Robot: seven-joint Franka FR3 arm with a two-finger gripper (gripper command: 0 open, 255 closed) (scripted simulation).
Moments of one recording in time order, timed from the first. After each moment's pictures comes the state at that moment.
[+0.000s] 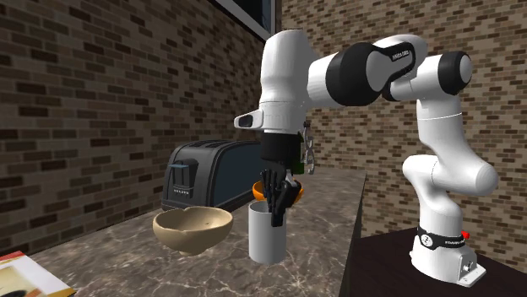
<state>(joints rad) 0.02 0.24 0.16 -1.68 -0.05 1.98 0.14</state>
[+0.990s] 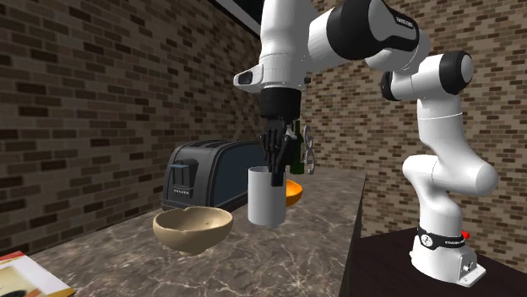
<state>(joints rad) 0.02 0.23 0.17 -1.50 -0.05 1.78 0.14</state>
